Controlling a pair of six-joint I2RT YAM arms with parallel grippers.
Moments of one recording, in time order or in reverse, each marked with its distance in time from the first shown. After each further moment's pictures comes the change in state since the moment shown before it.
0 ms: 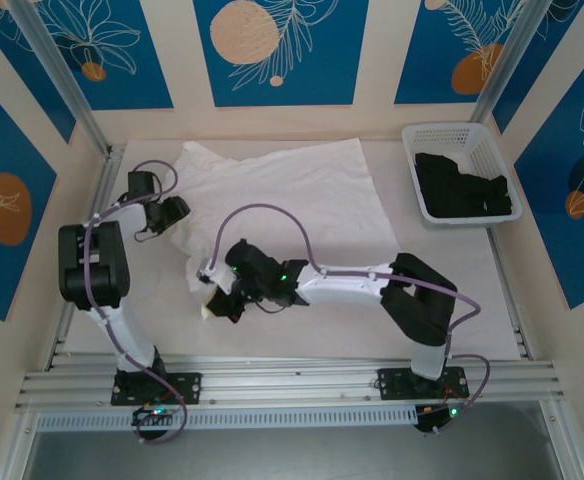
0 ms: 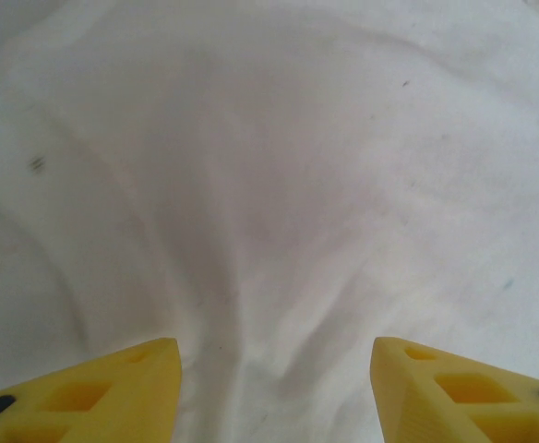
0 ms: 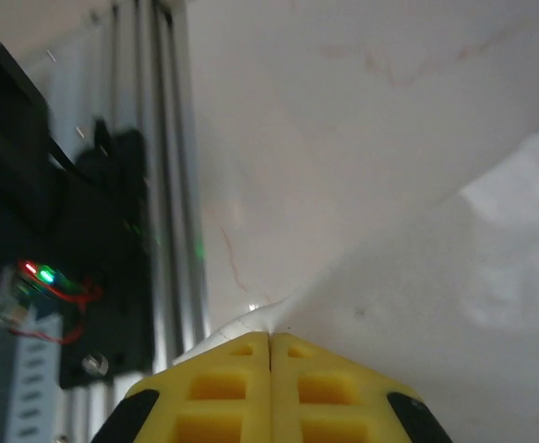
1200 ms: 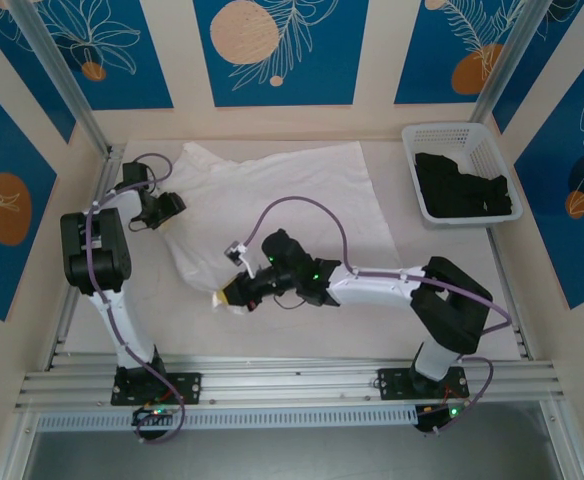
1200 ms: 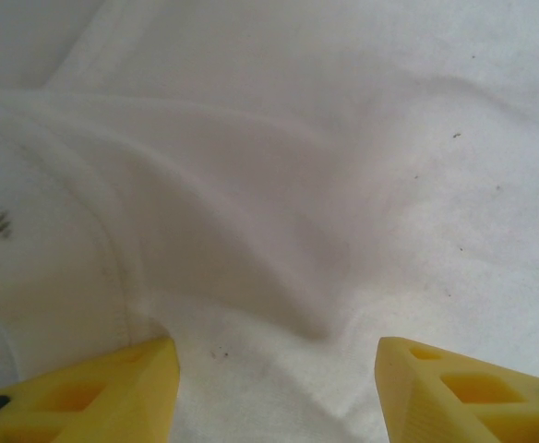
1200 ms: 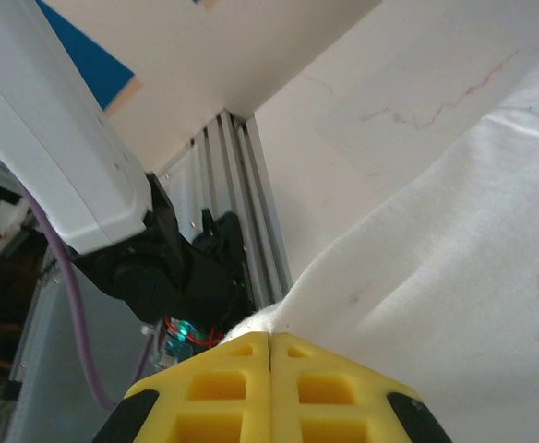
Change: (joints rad) left arm 0.048 0.140 0.196 -0.171 0.034 0.094; right arm -0.101 -0.176 -0.243 0.298 -0.159 0.367
